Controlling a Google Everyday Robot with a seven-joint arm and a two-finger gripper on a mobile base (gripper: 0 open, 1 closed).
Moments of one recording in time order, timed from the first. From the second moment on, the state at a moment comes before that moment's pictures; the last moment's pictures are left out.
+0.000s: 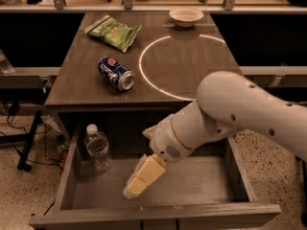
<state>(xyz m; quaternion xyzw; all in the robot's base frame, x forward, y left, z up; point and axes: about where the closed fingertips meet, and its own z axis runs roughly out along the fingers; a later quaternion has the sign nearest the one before) 0.390 0.038 0.778 -0.57 0.73 0.31 0.21</state>
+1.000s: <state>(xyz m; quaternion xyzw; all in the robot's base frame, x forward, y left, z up) 0.456 0.128 0.714 -0.52 0.69 0.40 0.32</state>
